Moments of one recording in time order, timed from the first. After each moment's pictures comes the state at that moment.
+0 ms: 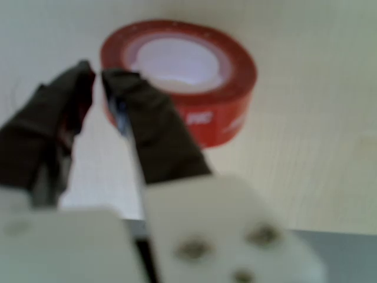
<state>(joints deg) 9.8 55.5 51.9 102.2 -9.7</state>
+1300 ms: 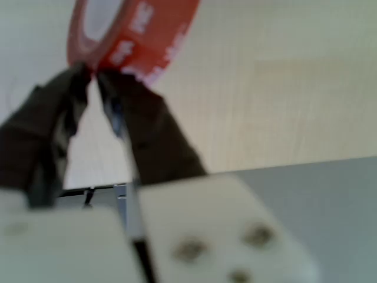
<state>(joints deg) 12.6 40.8 24.7 102.9 -11.4</state>
